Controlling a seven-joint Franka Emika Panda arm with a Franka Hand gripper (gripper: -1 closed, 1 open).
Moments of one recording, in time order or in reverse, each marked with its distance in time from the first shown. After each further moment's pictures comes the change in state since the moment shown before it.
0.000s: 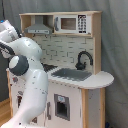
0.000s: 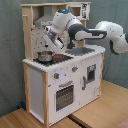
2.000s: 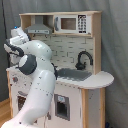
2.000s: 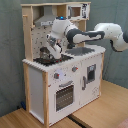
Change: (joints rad) arm -0.207 -0.004 0.010 -0.192 0.163 0.144 0.077
